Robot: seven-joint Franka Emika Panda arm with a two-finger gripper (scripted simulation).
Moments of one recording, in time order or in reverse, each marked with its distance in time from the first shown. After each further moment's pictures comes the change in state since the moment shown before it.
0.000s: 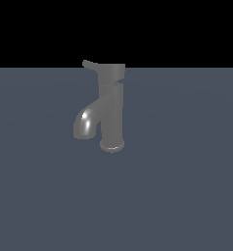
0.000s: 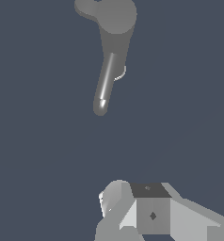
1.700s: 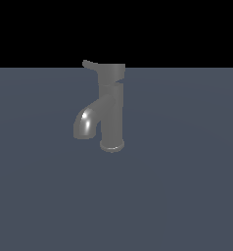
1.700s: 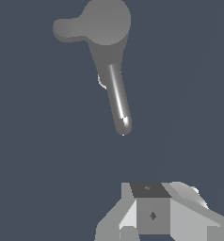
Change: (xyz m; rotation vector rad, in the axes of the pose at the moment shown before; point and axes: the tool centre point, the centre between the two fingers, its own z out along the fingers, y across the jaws) arm 0.062 -0.079 0.049 0.004 0.004 0.468
